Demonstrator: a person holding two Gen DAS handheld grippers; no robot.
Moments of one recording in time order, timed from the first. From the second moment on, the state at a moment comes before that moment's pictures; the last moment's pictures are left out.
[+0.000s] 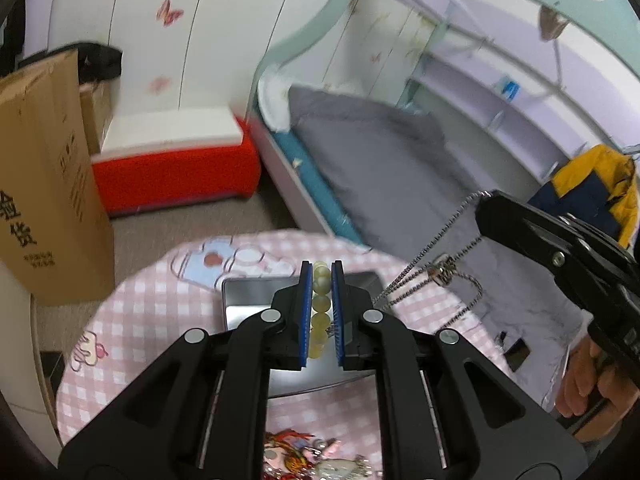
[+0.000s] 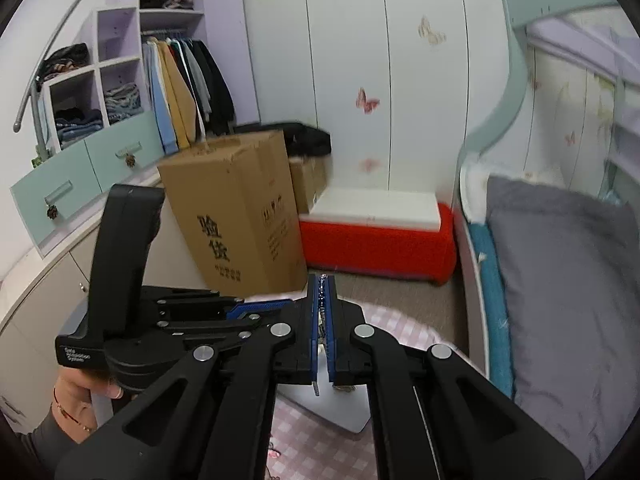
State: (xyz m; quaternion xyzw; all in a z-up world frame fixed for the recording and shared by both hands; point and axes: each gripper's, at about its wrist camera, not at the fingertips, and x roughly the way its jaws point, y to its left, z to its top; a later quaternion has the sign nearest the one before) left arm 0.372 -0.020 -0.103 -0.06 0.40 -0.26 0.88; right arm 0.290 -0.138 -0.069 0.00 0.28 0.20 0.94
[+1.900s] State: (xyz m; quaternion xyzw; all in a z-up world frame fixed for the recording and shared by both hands) left arm 0.181 0.010 -0.144 -0.02 0.39 -0.16 0.91; right arm 0.142 -0.148 -0.167 0.01 0.38 0.12 0.92
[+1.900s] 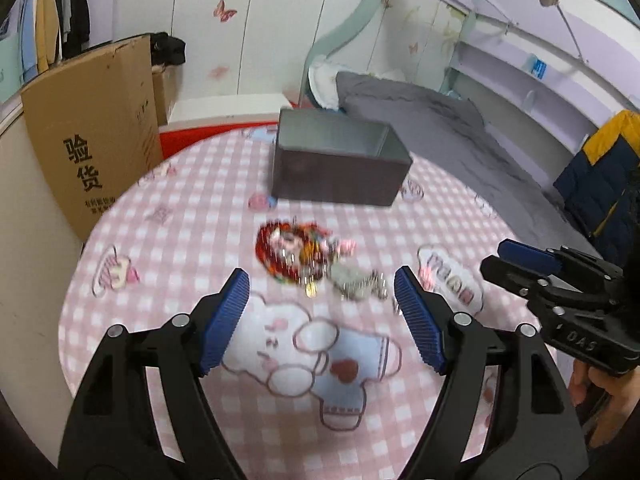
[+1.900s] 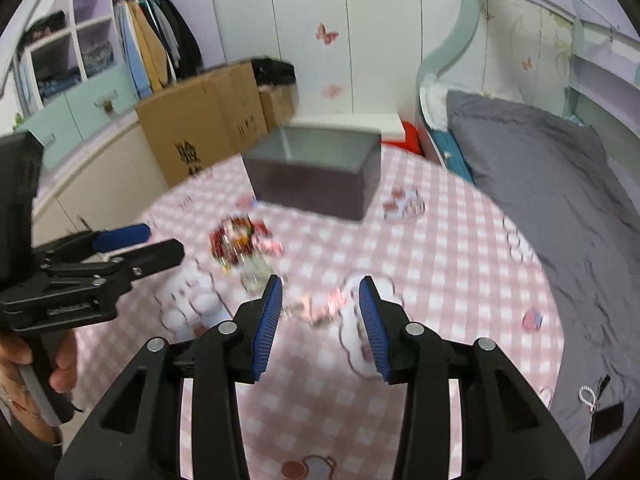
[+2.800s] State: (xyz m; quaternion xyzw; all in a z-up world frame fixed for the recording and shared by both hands) left arm 0.182 -0.046 -0.194 0.02 0.44 -0.19 0.88; right arm 0.160 -0.155 -0.224 0.00 0.42 0.12 0.90
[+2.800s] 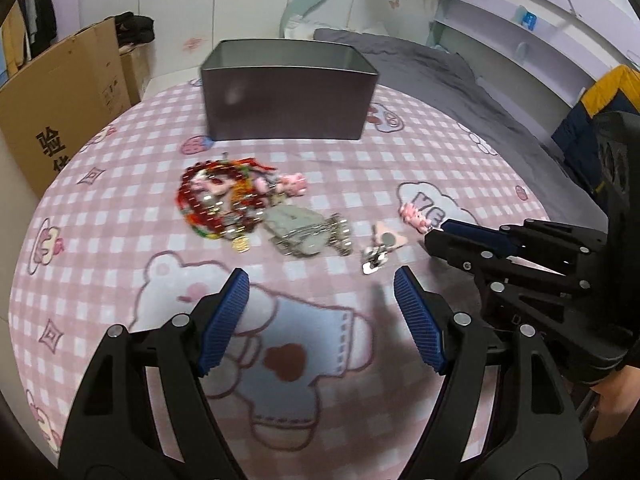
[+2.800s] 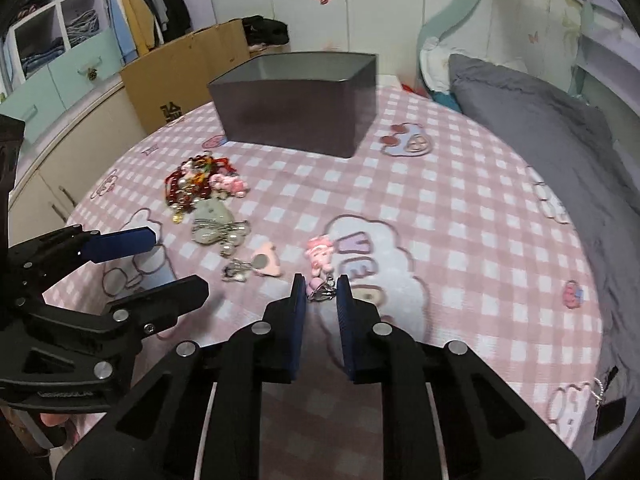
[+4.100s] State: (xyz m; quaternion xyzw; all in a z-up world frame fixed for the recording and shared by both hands) left arm 0.195 -0.037 -0.123 -0.05 0.39 -0.29 0.88; right arm 0.160 -0.169 -0.135 0.02 0.33 0.15 0.93
